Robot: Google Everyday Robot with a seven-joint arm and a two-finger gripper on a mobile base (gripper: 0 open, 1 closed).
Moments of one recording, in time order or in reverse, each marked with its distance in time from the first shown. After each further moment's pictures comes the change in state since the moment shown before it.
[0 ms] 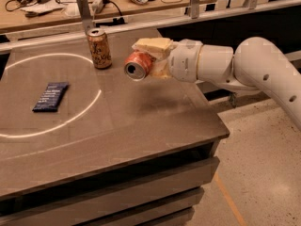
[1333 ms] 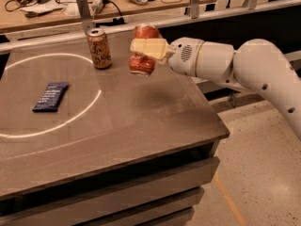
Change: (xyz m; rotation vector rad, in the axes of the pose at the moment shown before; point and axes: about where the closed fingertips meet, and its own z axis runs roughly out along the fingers) arm 0.008 -0.017 -0.006 -0.024 0.106 -0.809
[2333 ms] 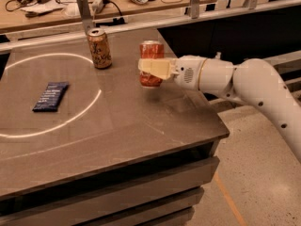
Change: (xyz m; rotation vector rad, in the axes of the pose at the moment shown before) arm -0.028 0.044 -0.005 -0.024 -0.011 -0.286
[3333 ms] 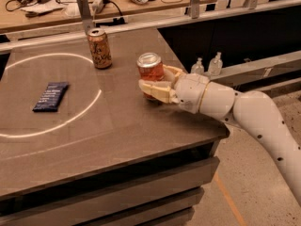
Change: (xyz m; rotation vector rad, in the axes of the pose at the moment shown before) arm -0.033 -0.013 -0.018 0.025 0.119 -0.534
